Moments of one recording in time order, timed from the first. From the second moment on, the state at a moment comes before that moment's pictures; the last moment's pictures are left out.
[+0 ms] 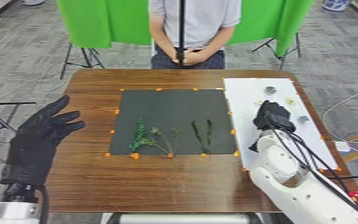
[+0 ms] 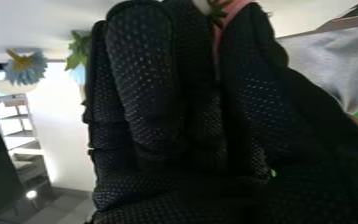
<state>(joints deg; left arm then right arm) 145.7 -51.5 -103.6 -139.3 46.1 20.3 20.9 -80.6 -51.9 53.3 -100.9 -136.7 7.1 55.5</state>
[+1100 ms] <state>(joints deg) 131.9 -44.7 -101.6 -138.9 46.3 20.5 20.2 -65.8 -69.0 35.2 -99.8 -129.8 6.1 22.7</state>
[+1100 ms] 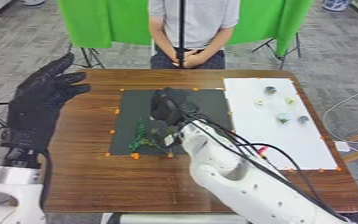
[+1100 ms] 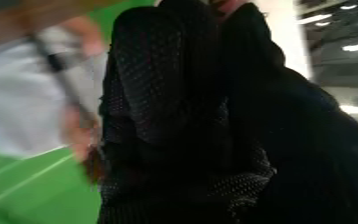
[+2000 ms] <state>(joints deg) 121.6 -42.4 -95.7 -135.8 46.4 18.3 18.8 -50.2 -76.4 14.8 -87.7 -136.5 4.2 31.9</state>
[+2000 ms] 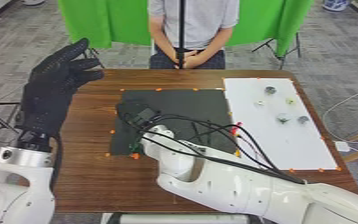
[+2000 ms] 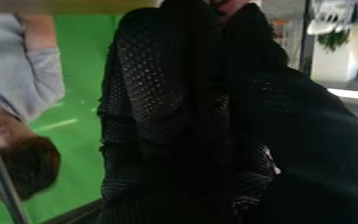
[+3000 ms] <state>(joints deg) 122.5 -42.5 -95.8 -135.6 46.2 18.1 18.6 -50.4 -76.4 14.8 -88.0 -137.8 -1.9 32.1</state>
